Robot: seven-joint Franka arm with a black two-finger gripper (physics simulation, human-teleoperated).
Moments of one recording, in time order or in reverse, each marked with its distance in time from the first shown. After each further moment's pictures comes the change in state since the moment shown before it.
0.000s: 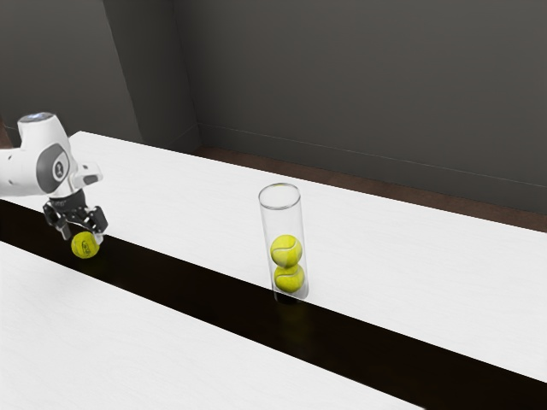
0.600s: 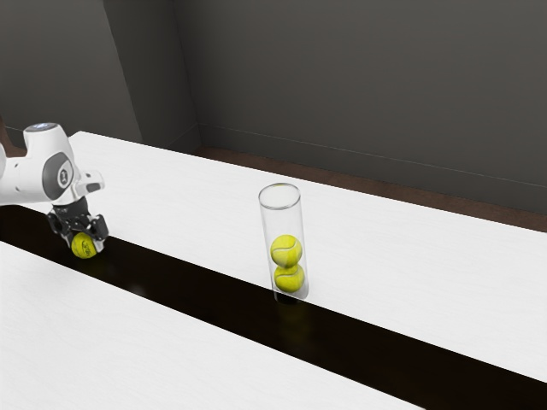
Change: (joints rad) arm 0.014 0.100 -0.002 0.084 -0.003 -0.006 0.024
